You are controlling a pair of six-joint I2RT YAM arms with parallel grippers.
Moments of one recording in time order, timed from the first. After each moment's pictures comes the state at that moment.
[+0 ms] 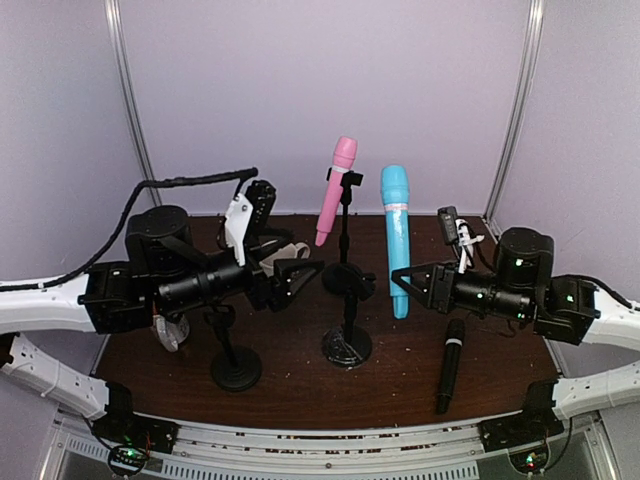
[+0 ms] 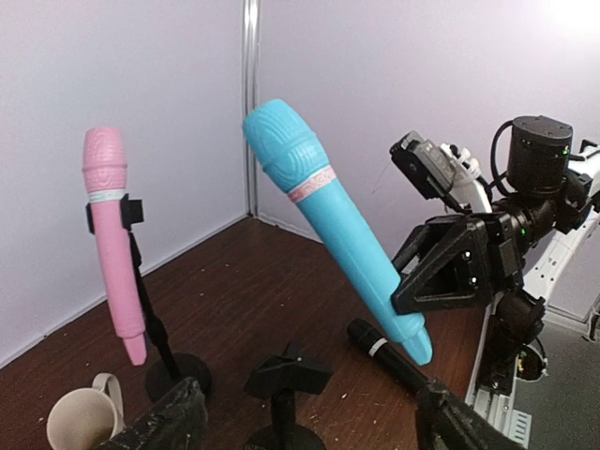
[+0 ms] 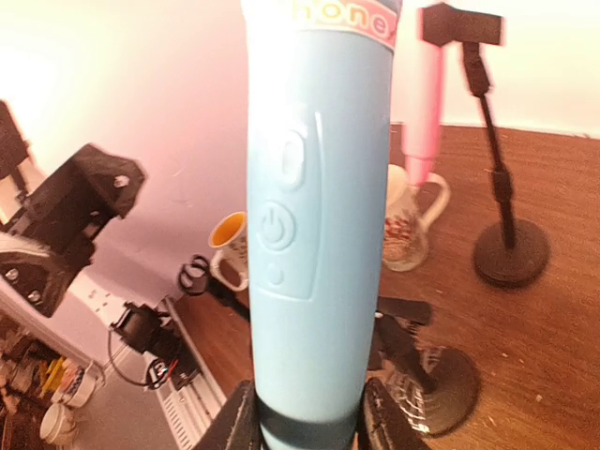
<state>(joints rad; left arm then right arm) -1.23 1.13 0.99 0.08 -0.20 -0.07 1.01 0.87 0.76 -0.10 0.05 0.56</state>
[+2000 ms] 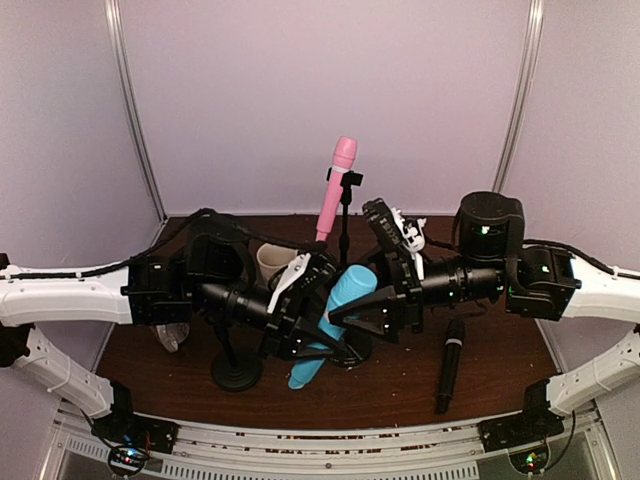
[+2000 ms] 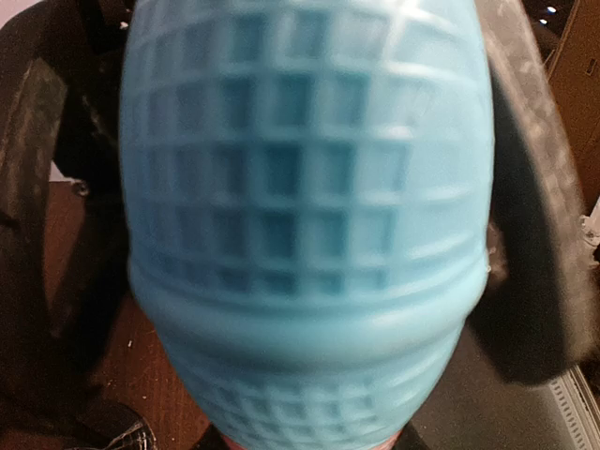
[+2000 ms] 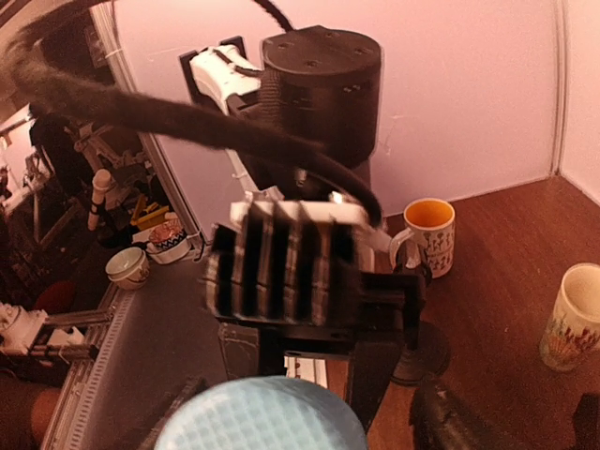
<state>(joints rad) -1.18 1.32 1.06 -0.06 0.61 0.01 1.17 1.15 1.08 -0.09 -0.40 0.18</state>
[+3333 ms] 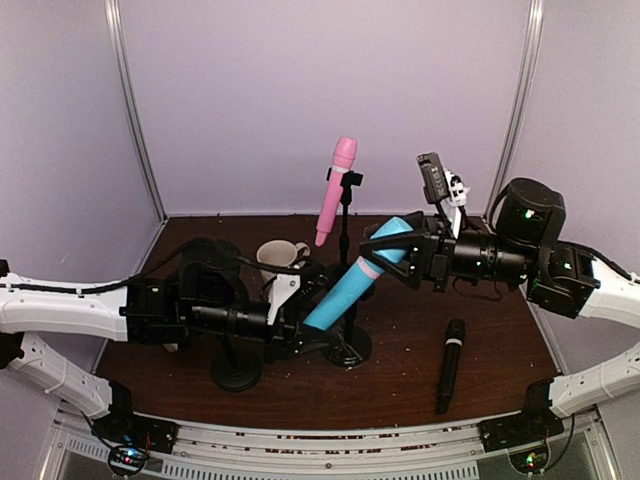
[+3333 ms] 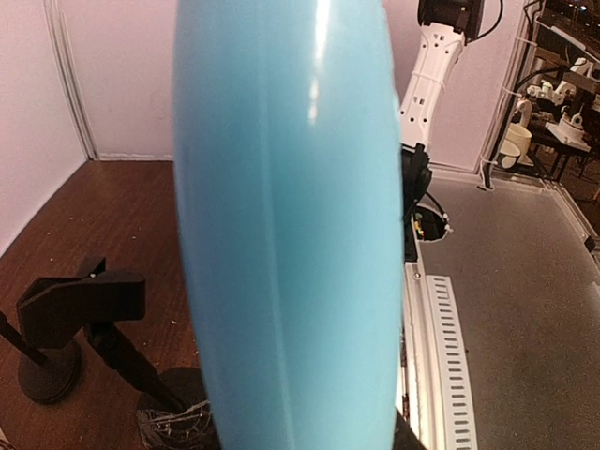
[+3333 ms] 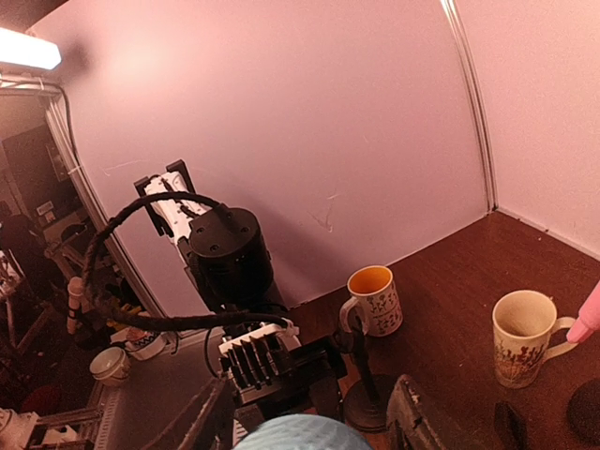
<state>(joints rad) -1.21 1.27 0.90 0.05 0.28 0.05 1.06 1.04 1.02 0.05 -0.29 0.35</state>
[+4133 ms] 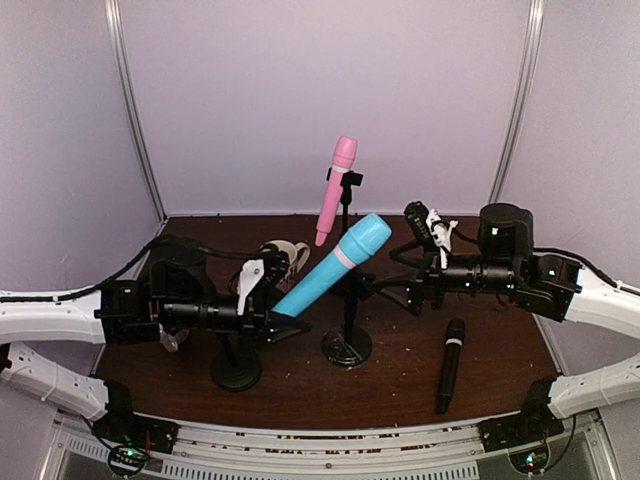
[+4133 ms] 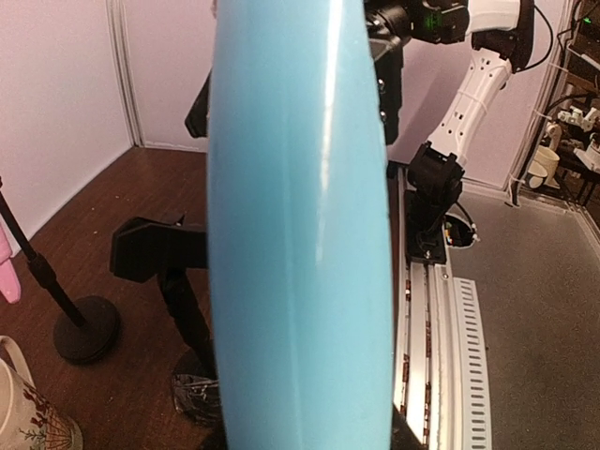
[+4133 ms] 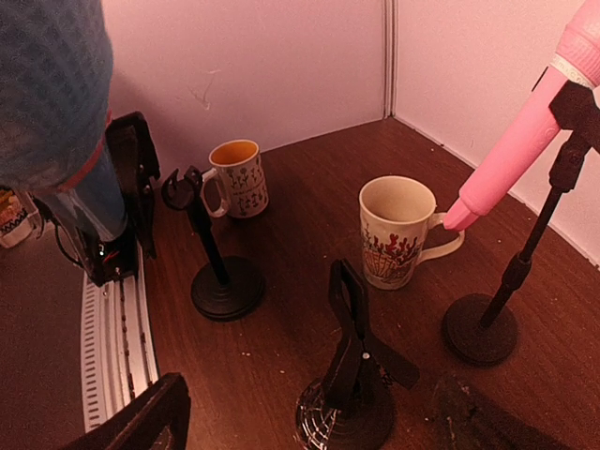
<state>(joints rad) -1.12 1.11 0.80 0.03 0.26 0.02 0.86 1.02 0.86 -0.12 -0.29 0.02</state>
